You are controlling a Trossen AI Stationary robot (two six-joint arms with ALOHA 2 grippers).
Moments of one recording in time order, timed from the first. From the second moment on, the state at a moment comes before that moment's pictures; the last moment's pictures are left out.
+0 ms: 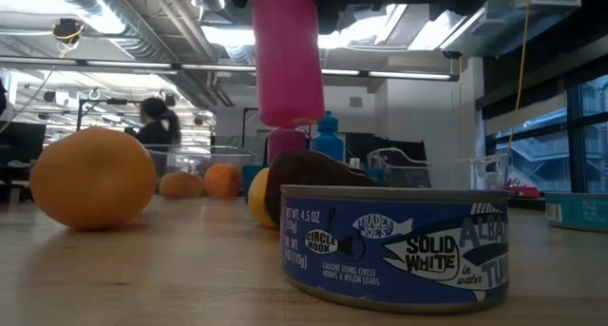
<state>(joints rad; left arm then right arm) 0.02 1.14 0.96 0.02 0.05 -0.02 0.14 1.70 1.01 0.67 0.10 -0.06</state>
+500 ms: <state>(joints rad) 0.02 1.14 0.96 0.09 0.04 0.05 0.14 1.69 1.01 0.67 0.09 -0.07</state>
